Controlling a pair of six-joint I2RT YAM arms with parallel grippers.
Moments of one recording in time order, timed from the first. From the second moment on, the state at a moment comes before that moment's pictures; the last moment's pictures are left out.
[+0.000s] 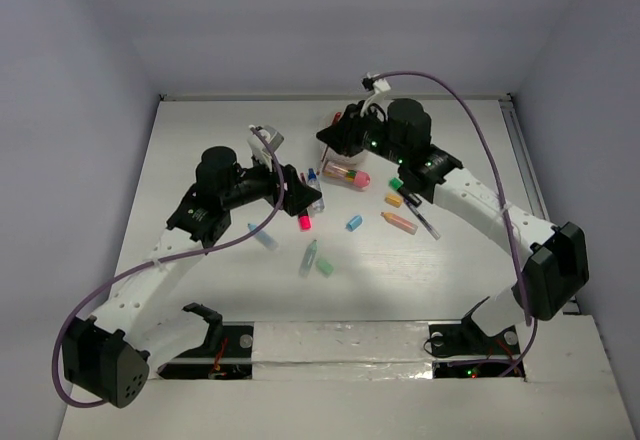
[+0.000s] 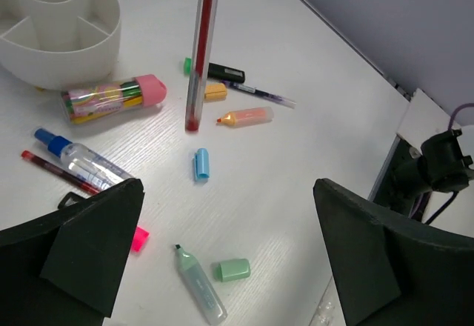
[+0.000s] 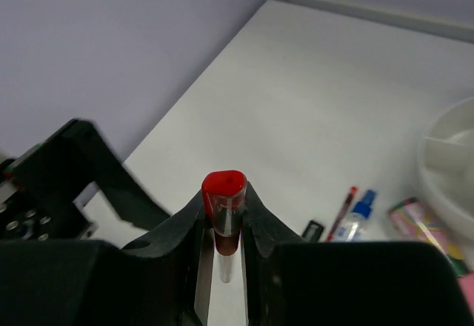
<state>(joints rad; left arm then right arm) -0.43 1.03 0.85 -0.07 0.60 -0.25 0.66 1.51 1.33 0.09 -0.27 0.44</state>
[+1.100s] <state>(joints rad) -0.43 0.93 0.84 -0.11 0.39 -0.23 0.37 1.90 1.41 0.22 0.18 0.45</state>
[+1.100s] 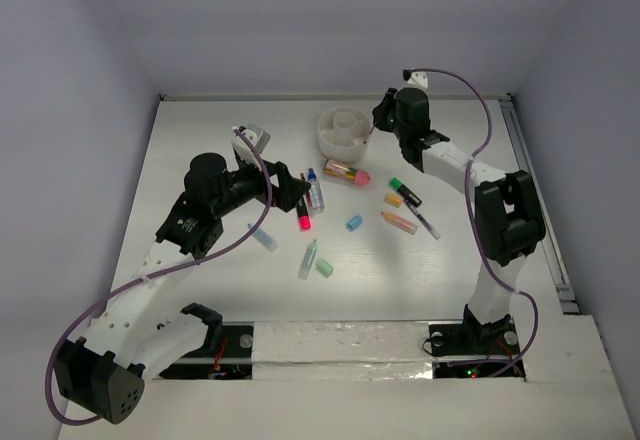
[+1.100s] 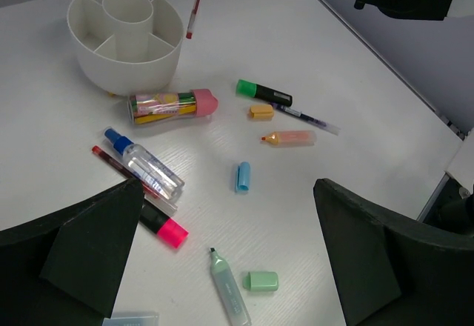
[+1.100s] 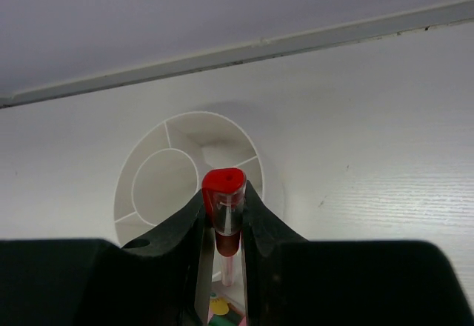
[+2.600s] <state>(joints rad) -0.43 0.93 0.84 -0.11 0.37 -0.23 0.38 1.91 1.50 0.15 0.06 0.37</state>
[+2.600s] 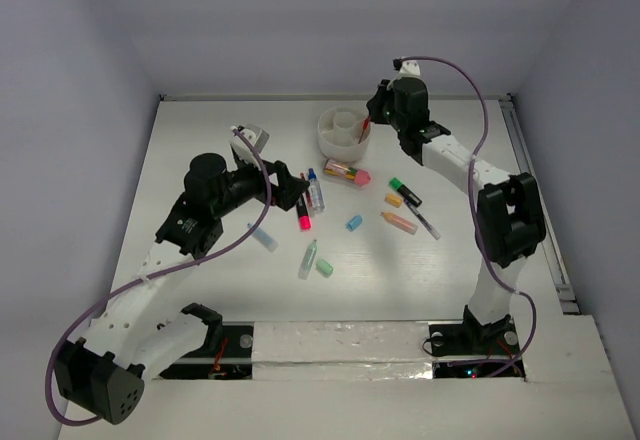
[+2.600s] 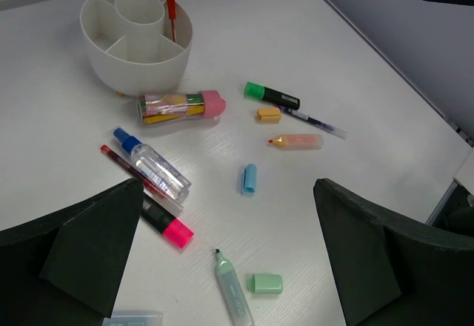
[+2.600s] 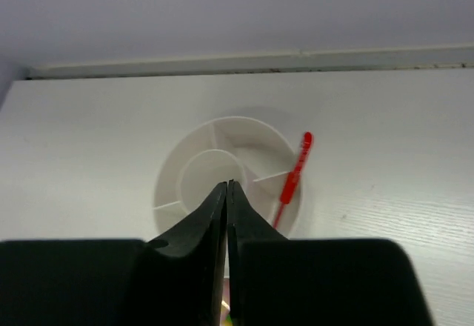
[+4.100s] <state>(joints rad) -0.35 0.69 0.82 -0.12 0.08 -0.25 0.75 2.43 2.08 -0.49 0.17 0.25</state>
